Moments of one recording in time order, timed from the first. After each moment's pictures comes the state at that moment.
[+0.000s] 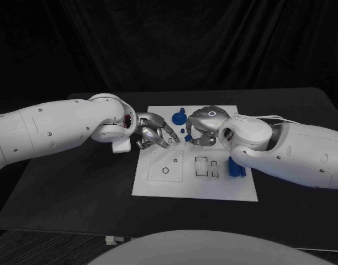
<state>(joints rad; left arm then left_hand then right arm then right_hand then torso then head) 1.35 -0.75 -0.21 1.44 -0.78 0.31 -0.16 1.27 0.02 0.55 0.02 0.48 0.44 0.07 0.06 0.27 1.47 -0.01 1.50 1.31 1.47 -0.06 1.57 1.31 0.05 1.39 0.06 1.25 1.31 1.26 -0.60 -0.21 1.50 -1.83 -0.21 -0.27 1.34 -0.12 0.25 0.09 0.39 1.00 0.10 0.26 0.35 1.46 -0.02 1.56 1.31 1.47 -0.08 1.55 1.31 0.05 1.46 0.03 1.42 1.31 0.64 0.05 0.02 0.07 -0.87</state>
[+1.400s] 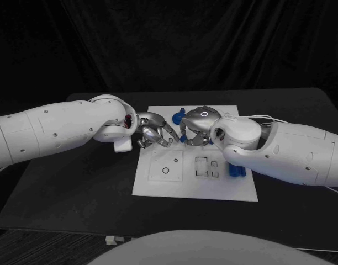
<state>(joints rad) 1.34 -0.73 -0.21 1.40 -0.81 0.30 -0.13 1.26 0.01 0.55 0.02 0.47 0.43 0.07 0.06 0.25 1.47 -0.01 1.49 1.31 1.47 -0.06 1.57 1.31 0.05 1.39 0.06 1.25 1.31 1.25 -0.53 -0.21 1.45 -1.83 -0.20 -0.27 1.34 -0.12 0.24 0.08 0.39 1.01 0.09 0.24 0.35 1.47 -0.02 1.56 1.31 1.47 -0.08 1.55 1.31 0.05 1.46 0.03 1.42 1.31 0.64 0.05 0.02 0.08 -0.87</state>
